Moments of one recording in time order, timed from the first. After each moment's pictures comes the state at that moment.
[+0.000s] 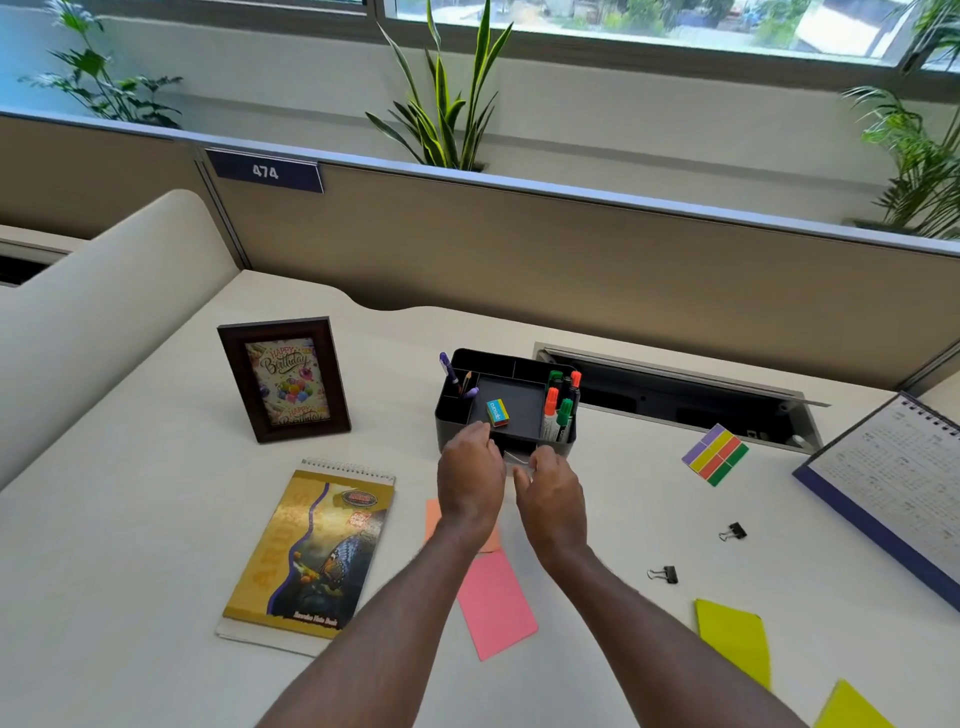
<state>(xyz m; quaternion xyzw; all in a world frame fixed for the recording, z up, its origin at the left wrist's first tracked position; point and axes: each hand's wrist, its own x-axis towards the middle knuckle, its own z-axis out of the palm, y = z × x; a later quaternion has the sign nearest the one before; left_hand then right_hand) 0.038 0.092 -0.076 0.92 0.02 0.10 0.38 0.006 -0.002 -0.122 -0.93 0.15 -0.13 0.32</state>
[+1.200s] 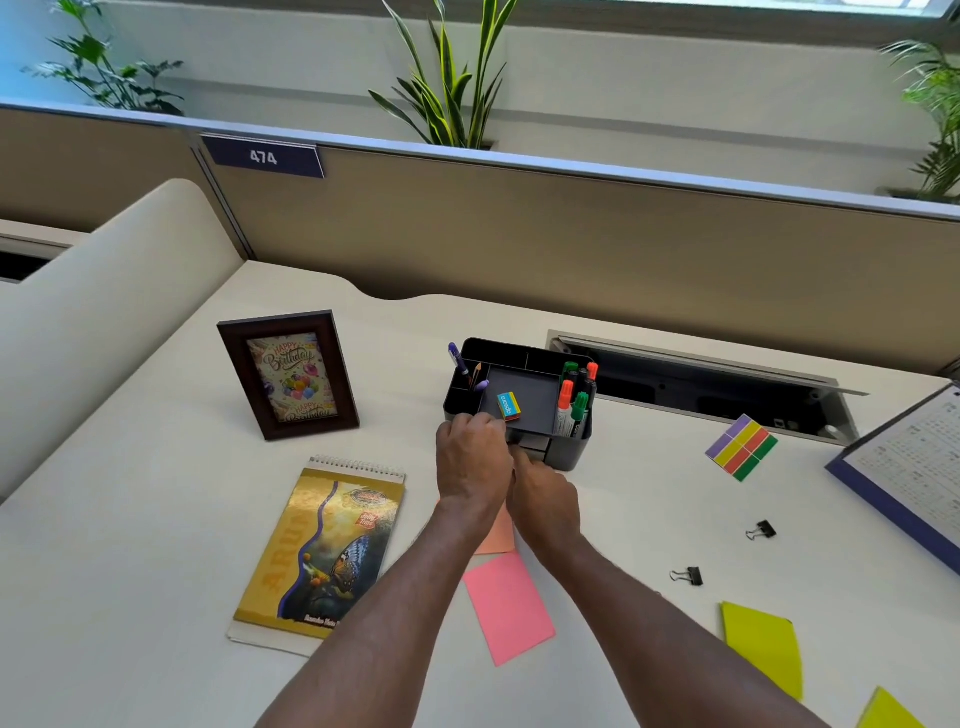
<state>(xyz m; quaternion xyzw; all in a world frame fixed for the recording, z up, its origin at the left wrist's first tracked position) 0.063 0.101 -0.085 0.98 -0.10 0.08 0.15 0.031 0.011 -0.160 -0.98 0.06 -0.06 0.17</state>
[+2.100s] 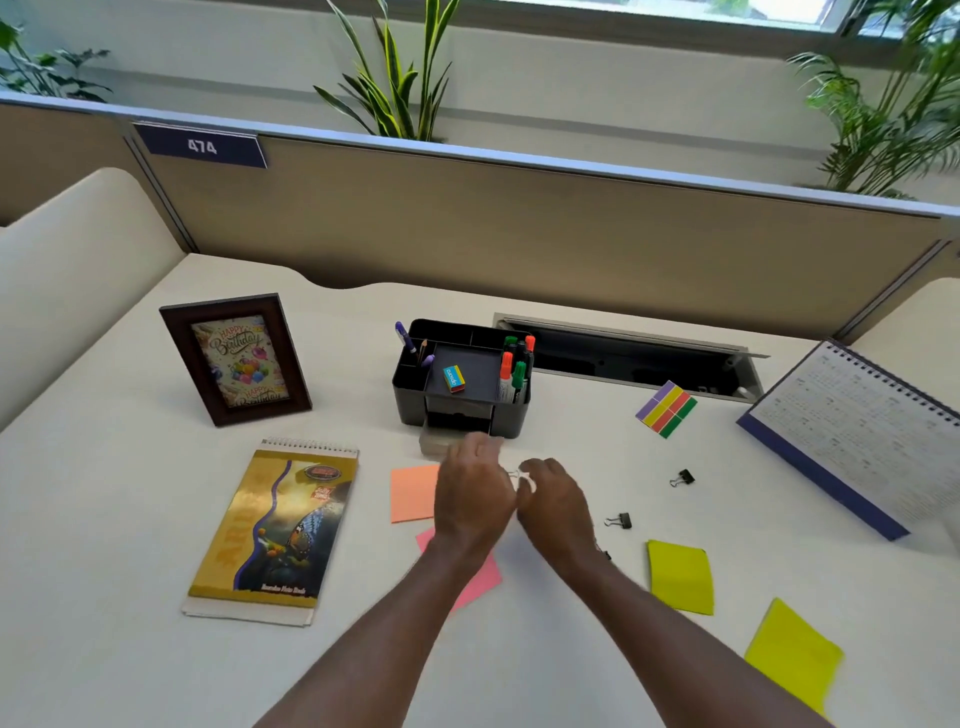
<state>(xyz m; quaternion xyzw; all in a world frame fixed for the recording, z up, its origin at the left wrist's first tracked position) -0.021 0.065 -0.111 0.94 -0.14 0.08 0.29 -0.057 -0.046 -0.140 -0.95 0.12 -0.10 0.28</state>
